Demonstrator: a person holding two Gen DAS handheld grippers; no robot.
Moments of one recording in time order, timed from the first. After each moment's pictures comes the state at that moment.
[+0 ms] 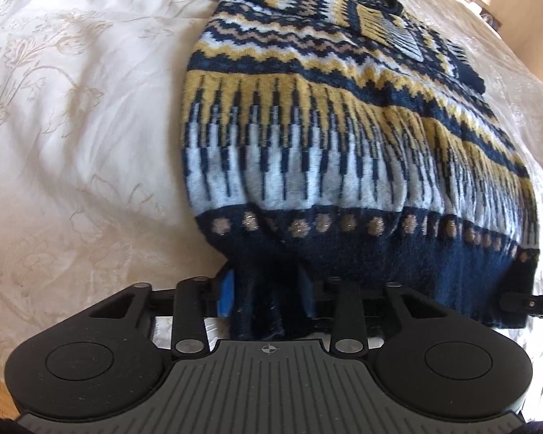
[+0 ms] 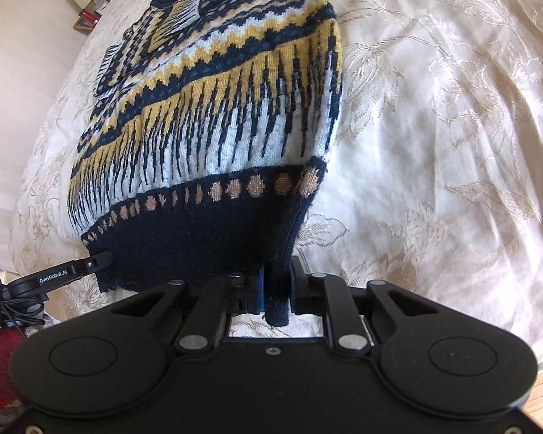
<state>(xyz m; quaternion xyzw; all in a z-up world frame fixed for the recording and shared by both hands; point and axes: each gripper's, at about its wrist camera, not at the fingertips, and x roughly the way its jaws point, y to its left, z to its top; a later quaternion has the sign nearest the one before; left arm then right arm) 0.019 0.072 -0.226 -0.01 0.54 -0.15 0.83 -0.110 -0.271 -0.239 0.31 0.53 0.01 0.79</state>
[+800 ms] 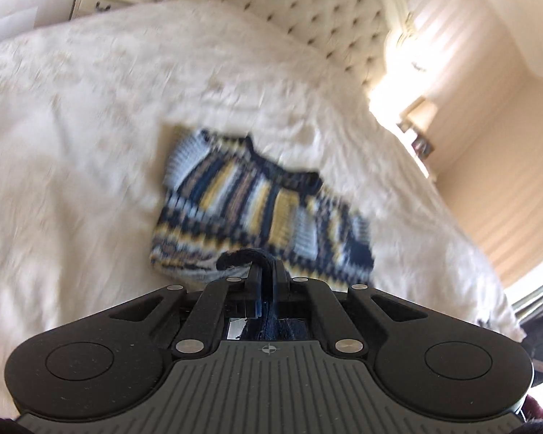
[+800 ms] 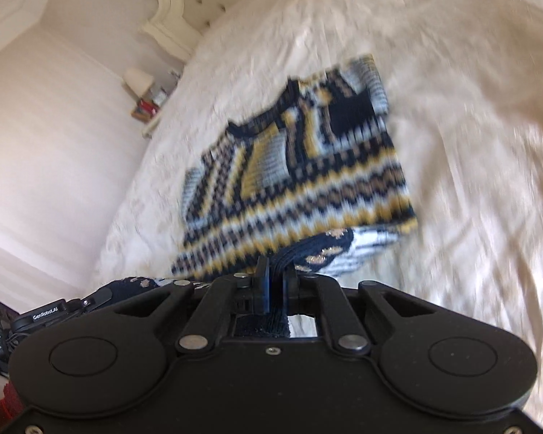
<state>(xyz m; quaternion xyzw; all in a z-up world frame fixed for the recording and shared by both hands) 0.078 0.101 -0.064 -0.19 0.39 -0.23 0.87 -0.066 -0.314 -0.115 0.38 0.35 0.03 0.86</state>
